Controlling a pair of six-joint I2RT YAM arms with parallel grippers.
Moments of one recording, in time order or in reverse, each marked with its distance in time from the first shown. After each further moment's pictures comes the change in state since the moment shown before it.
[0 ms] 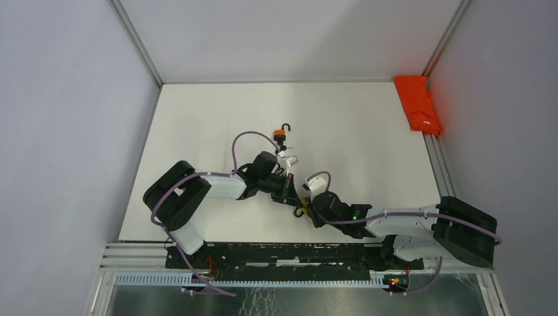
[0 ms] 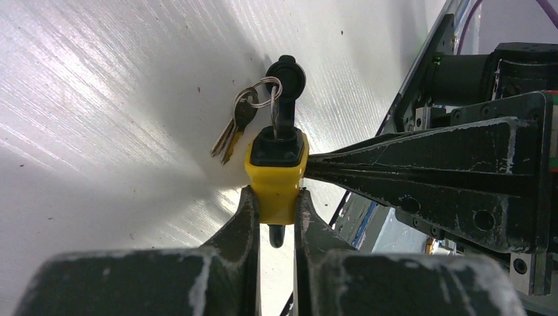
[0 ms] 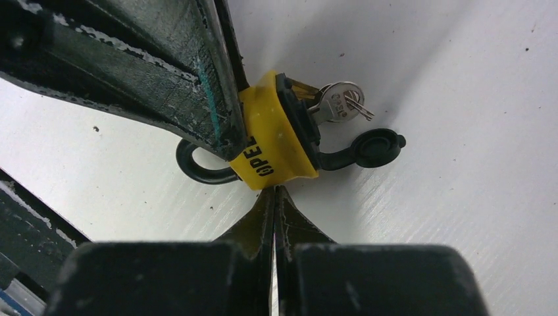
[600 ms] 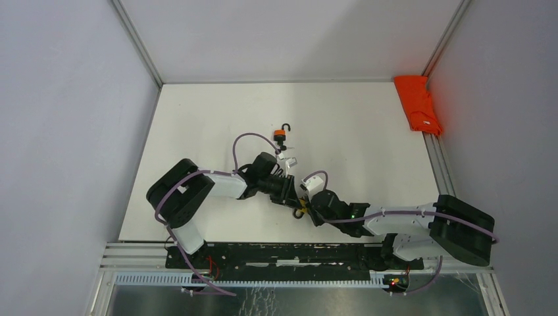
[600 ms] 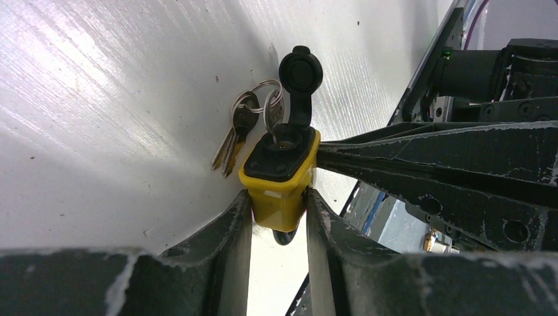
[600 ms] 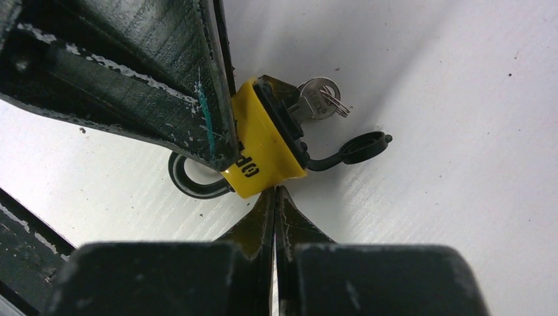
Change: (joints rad) left arm 0.009 0.031 -0.004 0.005 0.024 0.000; right arm -0.007 0.023 0.013 0.018 -0.005 -0.080
